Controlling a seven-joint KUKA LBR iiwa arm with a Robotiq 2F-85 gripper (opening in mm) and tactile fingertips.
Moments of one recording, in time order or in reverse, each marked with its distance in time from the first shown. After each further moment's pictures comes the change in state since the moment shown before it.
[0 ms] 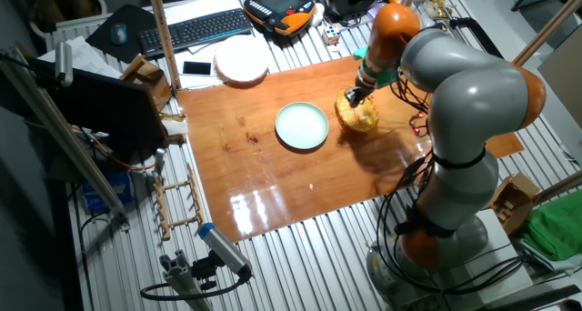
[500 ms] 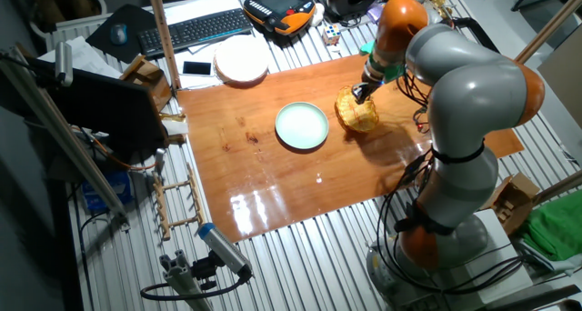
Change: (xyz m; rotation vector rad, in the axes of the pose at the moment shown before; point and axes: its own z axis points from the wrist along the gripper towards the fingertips) arm -0.001 -0.020 -0.008 -0.006 0.027 -0.024
